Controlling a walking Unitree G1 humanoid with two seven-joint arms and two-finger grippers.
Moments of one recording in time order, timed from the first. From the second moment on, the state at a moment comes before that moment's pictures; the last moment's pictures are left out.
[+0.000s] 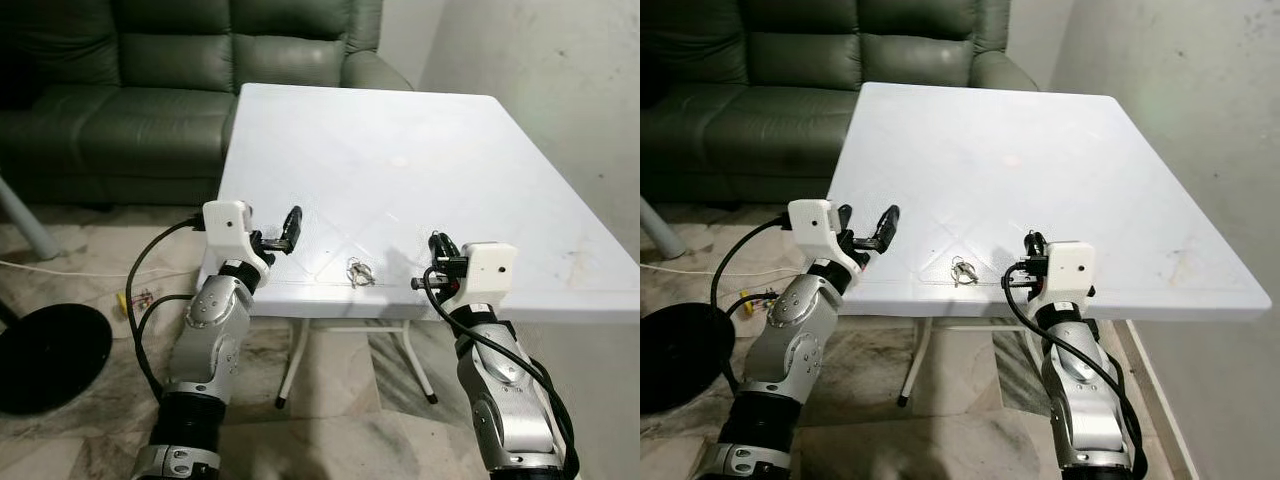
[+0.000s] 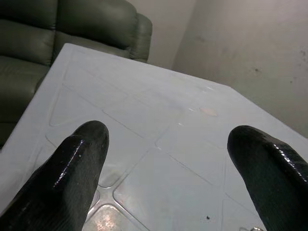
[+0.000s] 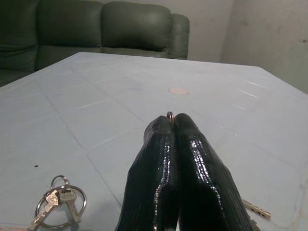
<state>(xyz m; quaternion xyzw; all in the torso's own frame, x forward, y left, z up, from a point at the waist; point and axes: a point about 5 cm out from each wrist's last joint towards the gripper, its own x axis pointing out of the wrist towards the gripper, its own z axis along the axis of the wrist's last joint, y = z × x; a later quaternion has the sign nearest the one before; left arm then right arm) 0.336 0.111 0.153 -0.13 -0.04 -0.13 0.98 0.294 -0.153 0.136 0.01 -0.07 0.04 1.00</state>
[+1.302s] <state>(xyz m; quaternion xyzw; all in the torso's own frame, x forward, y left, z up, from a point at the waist) 0.337 0.110 0.128 -0.13 0.04 -0.06 0.99 0.284 -0.145 0.134 -0.01 -0.06 0.06 1.00</state>
